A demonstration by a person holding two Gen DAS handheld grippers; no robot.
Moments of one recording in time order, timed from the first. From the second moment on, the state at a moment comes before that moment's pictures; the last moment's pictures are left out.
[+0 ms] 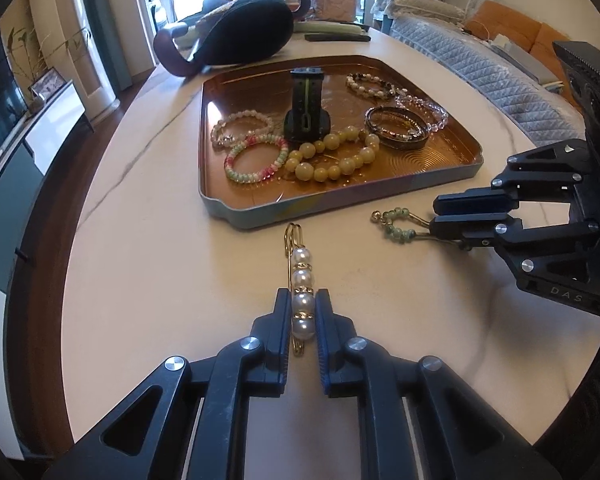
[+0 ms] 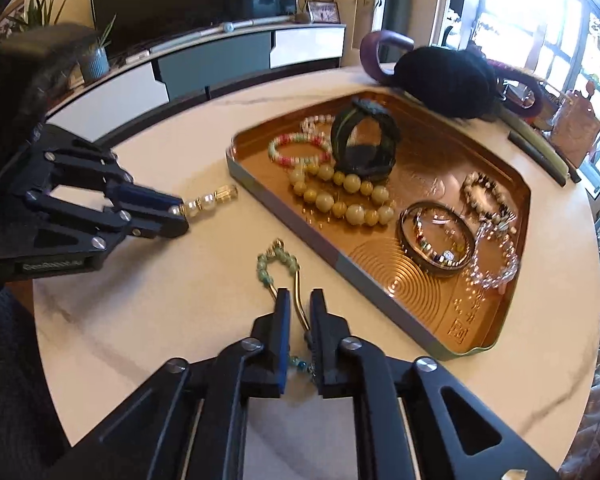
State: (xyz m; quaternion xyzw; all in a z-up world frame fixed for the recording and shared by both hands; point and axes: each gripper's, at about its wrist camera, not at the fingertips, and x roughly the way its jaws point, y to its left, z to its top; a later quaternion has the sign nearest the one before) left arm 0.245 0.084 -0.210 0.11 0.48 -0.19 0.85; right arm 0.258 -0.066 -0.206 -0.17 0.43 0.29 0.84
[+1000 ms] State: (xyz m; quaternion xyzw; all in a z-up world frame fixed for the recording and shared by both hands) left arm 0.242 0.074 -0.189 0.09 0.45 -0.19 0.87; right arm 0.256 -0.052 -0.202 -0.19 0.41 0.29 0.84
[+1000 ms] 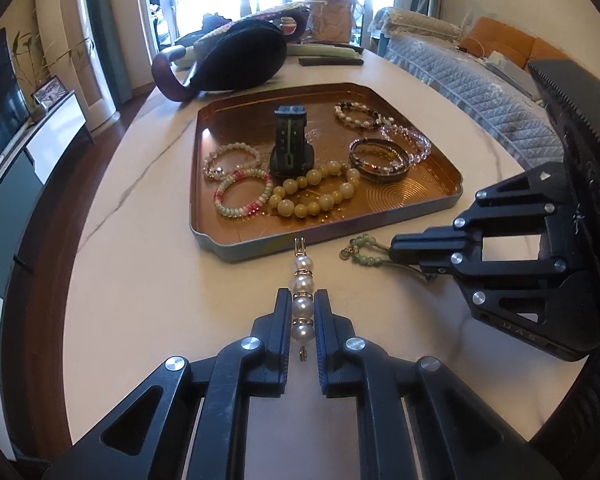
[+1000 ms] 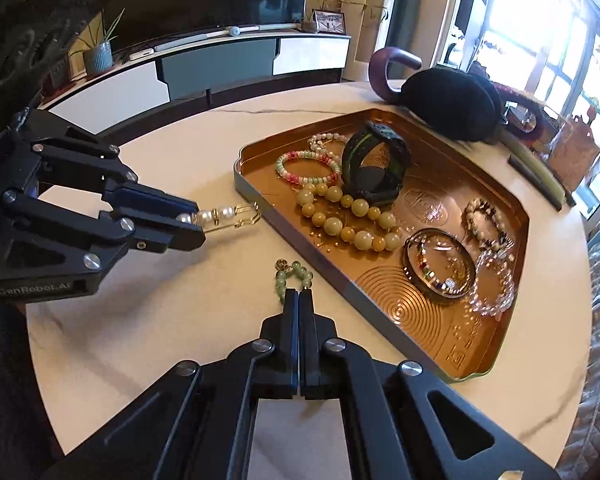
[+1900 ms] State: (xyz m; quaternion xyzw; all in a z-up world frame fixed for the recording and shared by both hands) left arm 0.244 0.071 -0.200 0.09 0.46 -0.19 0.86; right arm 0.280 -0.040 -0.212 -0.17 0.43 0.31 0.84
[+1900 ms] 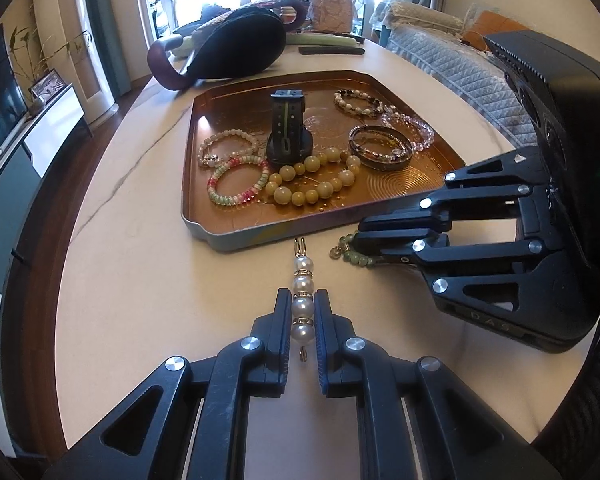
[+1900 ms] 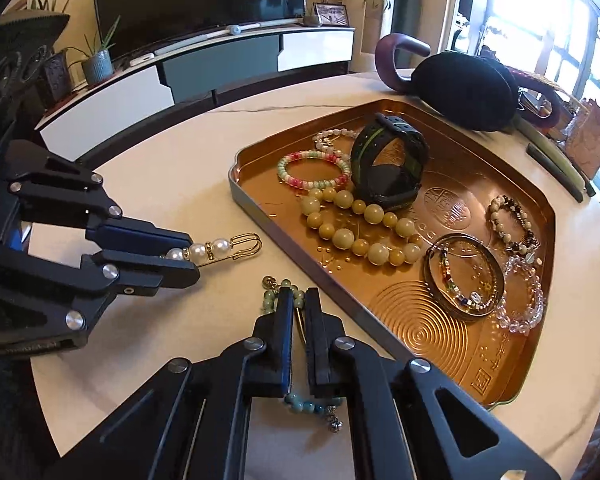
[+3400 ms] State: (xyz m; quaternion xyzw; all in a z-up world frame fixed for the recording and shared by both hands) left arm 0.194 0.042 -0.053 0.03 0.24 -0.18 0.95; right arm 0.234 -0.102 -0.061 -0.09 0.26 0.31 0.91
